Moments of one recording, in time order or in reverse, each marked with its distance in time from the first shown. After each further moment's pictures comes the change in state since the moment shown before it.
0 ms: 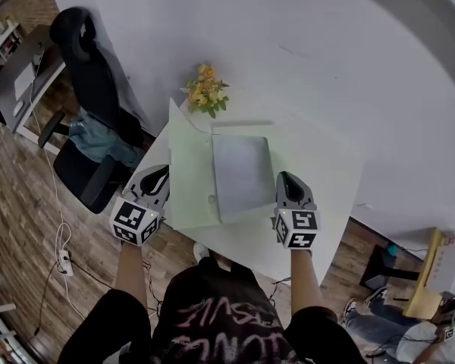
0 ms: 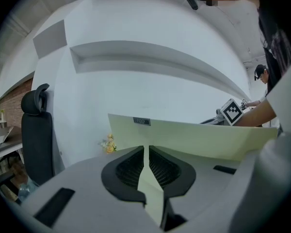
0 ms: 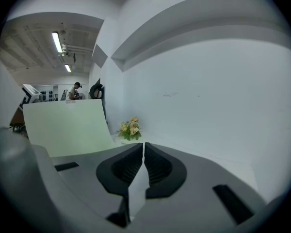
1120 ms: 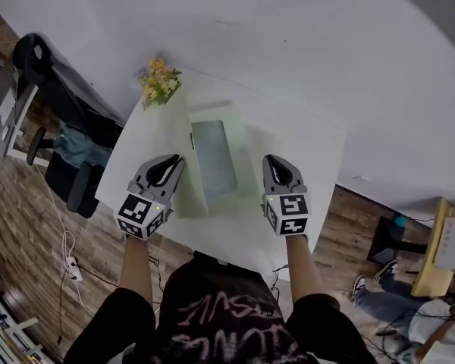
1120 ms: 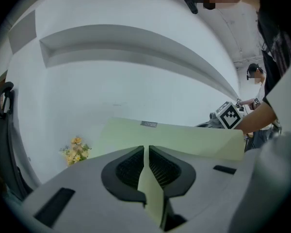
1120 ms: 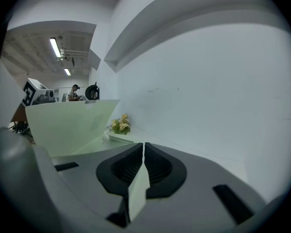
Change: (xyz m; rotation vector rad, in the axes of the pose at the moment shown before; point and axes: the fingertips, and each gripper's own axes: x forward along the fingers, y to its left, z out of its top) left arm 0.113 -0.125 0.024 0.043 0.031 -0.127; right arm -0.015 -0.096 -0.034 0.032 0.007 0.029
